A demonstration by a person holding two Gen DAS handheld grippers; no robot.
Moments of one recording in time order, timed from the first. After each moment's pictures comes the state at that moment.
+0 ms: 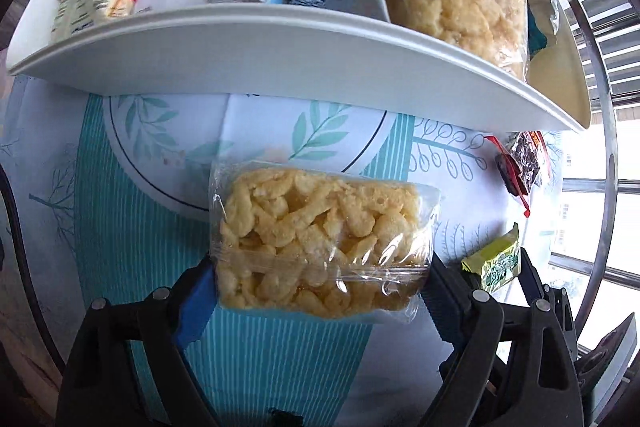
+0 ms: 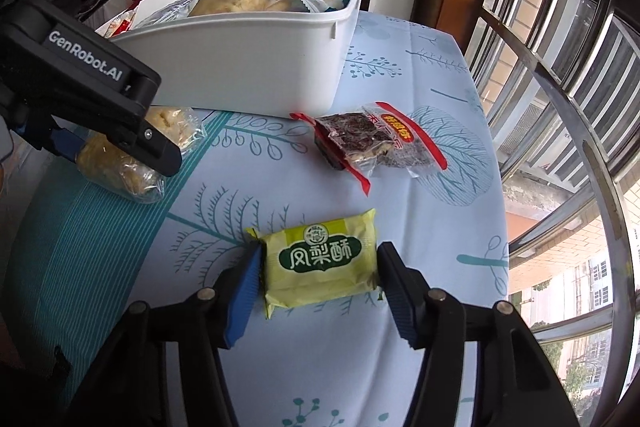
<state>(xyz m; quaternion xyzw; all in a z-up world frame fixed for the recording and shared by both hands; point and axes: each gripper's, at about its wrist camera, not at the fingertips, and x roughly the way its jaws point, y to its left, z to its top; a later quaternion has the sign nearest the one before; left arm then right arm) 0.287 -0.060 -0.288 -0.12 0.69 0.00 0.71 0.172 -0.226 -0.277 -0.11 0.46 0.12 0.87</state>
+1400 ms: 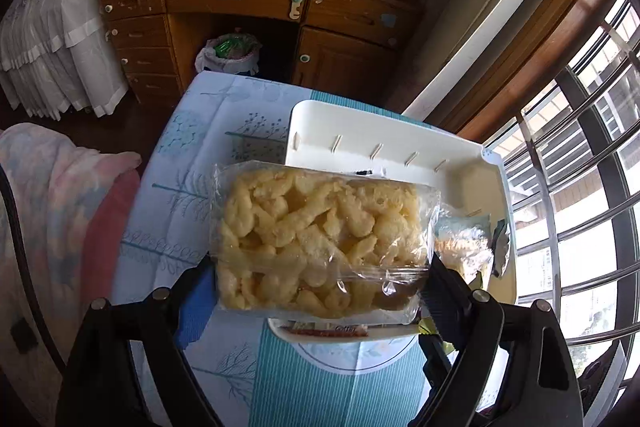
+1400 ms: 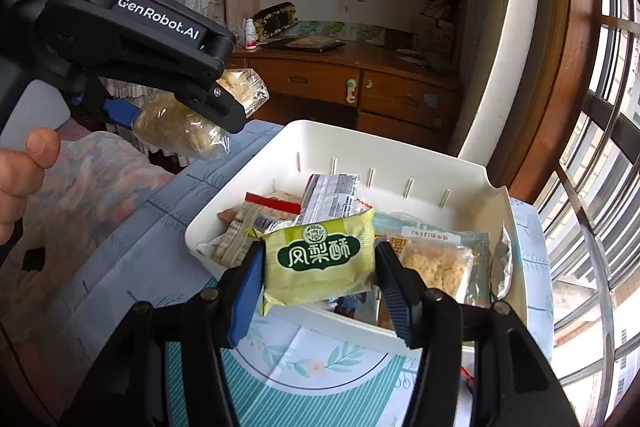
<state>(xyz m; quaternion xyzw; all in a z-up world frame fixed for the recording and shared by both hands) 0.336 0.125 -0.122 -0.15 0.50 -0.01 0.86 0.222 -0.048 -0.158 -0.12 0.33 0.20 0.92</state>
